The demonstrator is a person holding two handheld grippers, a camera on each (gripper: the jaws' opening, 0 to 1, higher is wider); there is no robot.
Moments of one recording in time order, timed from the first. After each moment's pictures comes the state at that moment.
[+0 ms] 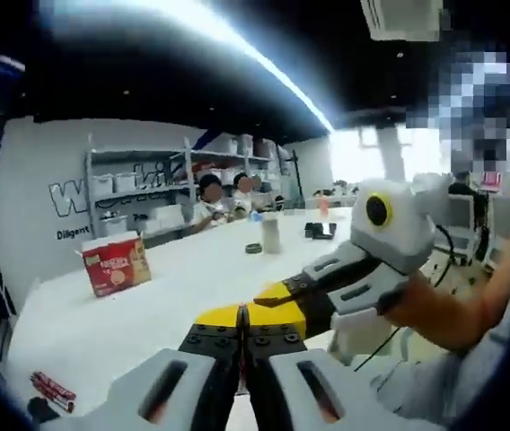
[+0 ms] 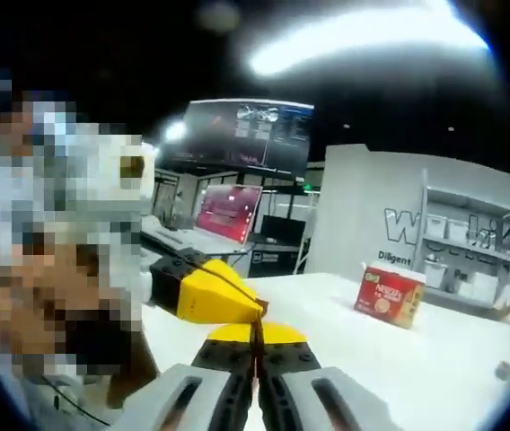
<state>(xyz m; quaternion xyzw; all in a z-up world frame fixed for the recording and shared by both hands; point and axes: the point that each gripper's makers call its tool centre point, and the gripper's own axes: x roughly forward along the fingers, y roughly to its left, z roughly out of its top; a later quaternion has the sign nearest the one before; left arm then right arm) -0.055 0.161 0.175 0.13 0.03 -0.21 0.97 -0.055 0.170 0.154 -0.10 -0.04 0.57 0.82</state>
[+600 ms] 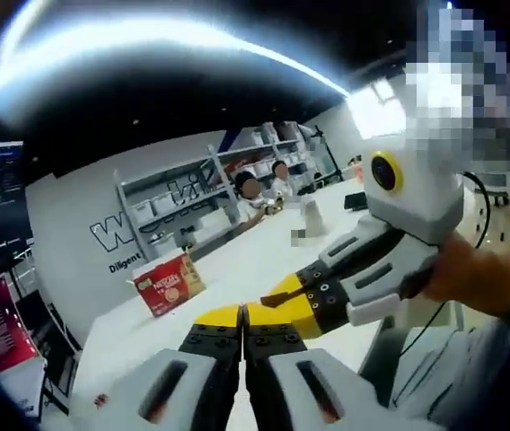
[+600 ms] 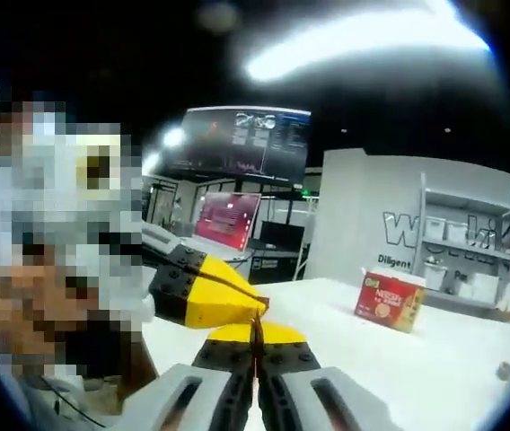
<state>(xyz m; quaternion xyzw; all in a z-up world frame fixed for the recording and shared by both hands) -0.058 0.165 0.183 0.22 0.01 -0.13 0.97 -0.057 0.172 0.164 -0.09 -0.05 0.57 0.82</state>
